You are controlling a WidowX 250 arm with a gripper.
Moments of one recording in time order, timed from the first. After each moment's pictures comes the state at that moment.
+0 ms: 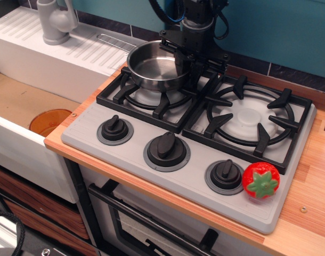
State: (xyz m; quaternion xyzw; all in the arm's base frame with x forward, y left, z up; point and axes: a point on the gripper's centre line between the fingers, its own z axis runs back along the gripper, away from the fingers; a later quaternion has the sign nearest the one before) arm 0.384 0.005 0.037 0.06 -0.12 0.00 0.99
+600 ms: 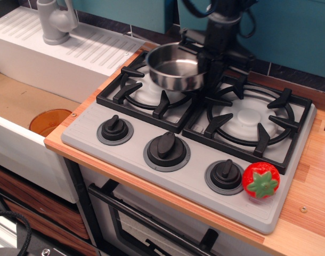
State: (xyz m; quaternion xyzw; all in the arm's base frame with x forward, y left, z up) arm 0.378 -0.016 0.056 0.07 -0.06 0.01 1.00
